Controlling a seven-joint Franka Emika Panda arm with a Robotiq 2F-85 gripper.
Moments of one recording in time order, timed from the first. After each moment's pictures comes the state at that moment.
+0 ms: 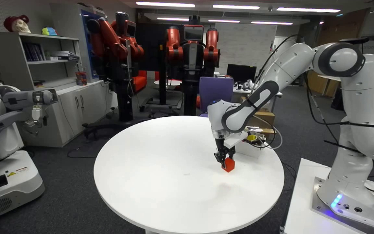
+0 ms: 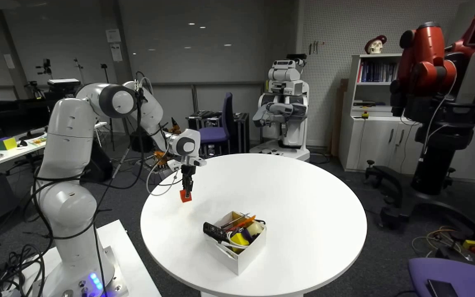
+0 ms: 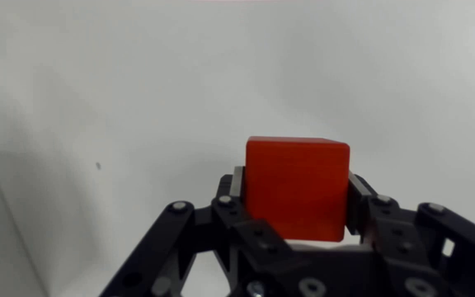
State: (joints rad) arm 0.27 0.37 0.04 -2.12 -0.02 2.20 0.58
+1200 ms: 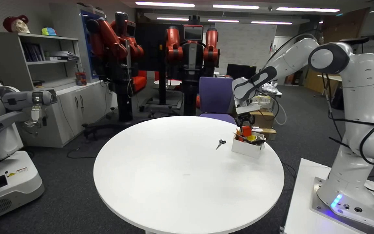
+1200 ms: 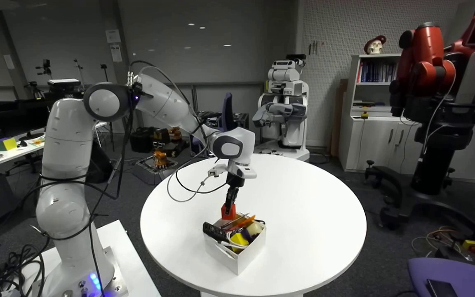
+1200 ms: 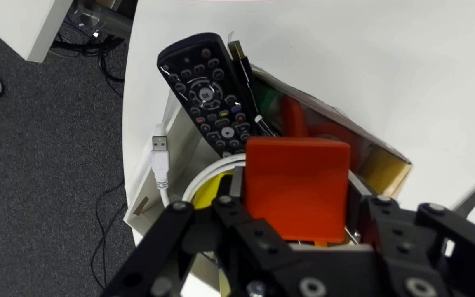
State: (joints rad) arm -0.07 0.35 -0.23 -1.97 -0.03 2.02 0.65
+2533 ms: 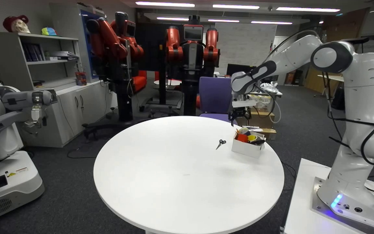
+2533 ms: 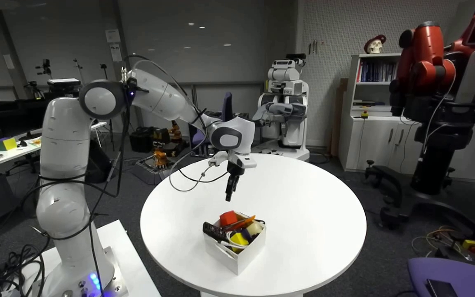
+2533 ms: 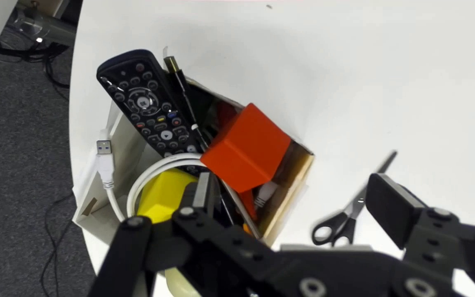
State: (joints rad) arm -0.06 0.30 -0.21 -1.94 0.10 2.02 0.61
